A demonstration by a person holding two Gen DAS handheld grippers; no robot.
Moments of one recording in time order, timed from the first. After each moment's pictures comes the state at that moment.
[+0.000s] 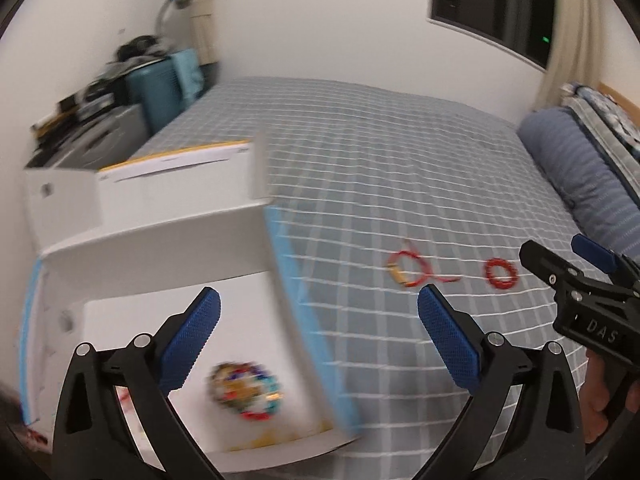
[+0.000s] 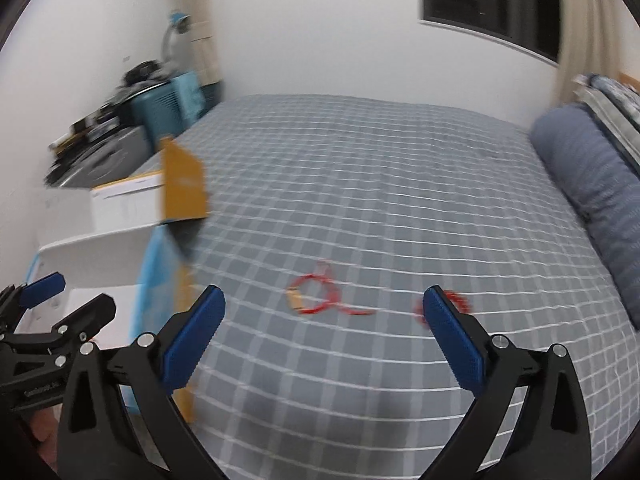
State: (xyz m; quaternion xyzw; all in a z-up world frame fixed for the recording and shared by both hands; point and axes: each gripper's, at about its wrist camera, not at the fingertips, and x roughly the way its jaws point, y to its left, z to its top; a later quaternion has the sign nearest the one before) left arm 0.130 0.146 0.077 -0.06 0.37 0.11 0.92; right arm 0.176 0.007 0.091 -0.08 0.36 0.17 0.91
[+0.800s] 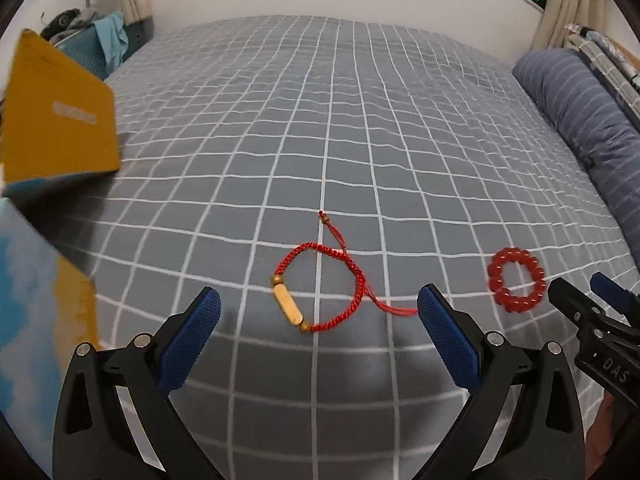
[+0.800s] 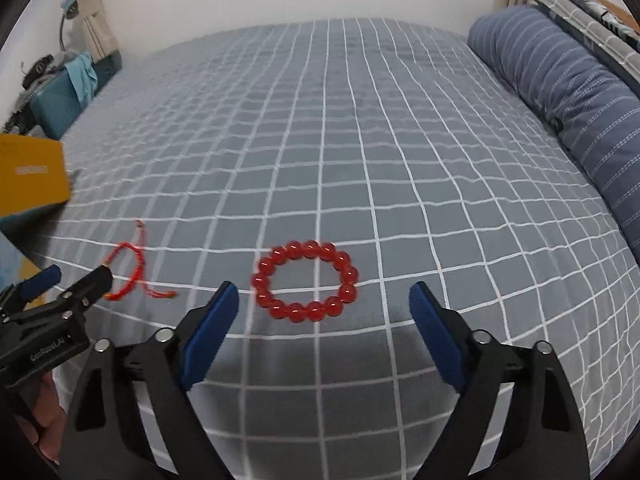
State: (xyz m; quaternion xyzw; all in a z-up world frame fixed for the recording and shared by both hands) left arm 0.298 0.070 -0.057 -0.05 0.45 0.08 0.89; right arm 0.294 -0.101 -0.036 -0.06 0.46 0.06 0.88
